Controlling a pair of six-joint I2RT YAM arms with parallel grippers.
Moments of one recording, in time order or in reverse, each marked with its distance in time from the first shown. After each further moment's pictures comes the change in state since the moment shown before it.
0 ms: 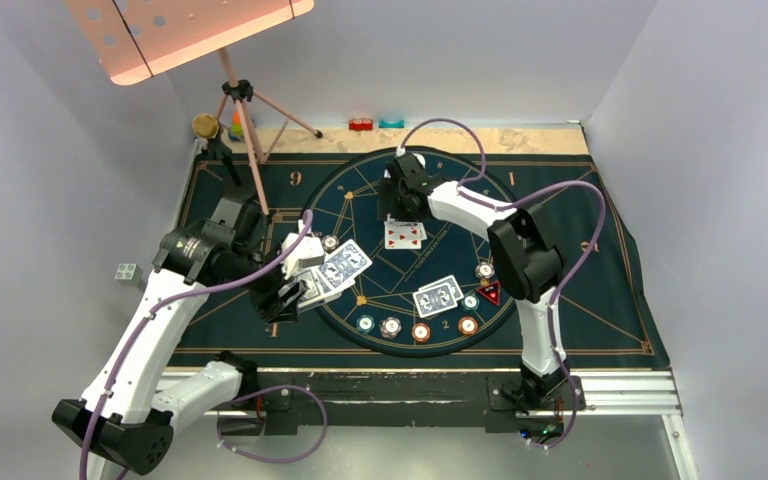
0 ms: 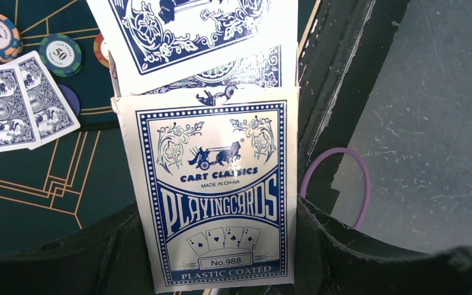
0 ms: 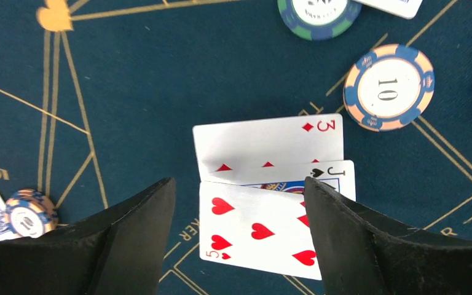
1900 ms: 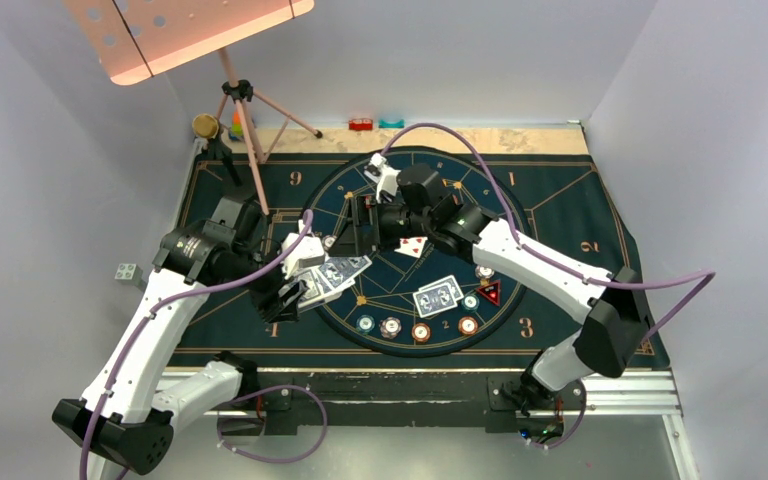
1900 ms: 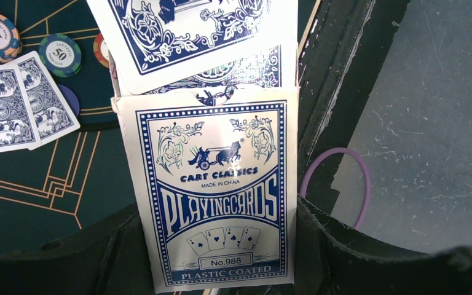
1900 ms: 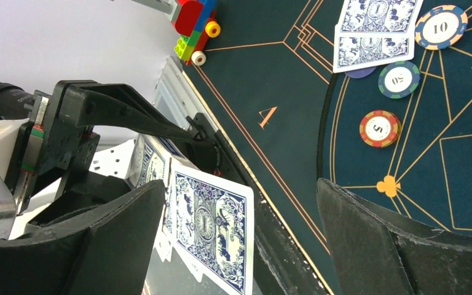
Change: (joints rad) left arm 0.000 0.002 -0.001 0.001 0.001 0.000; right arm 0.220 -0.573 -0.290 0.151 -0.606 0.138
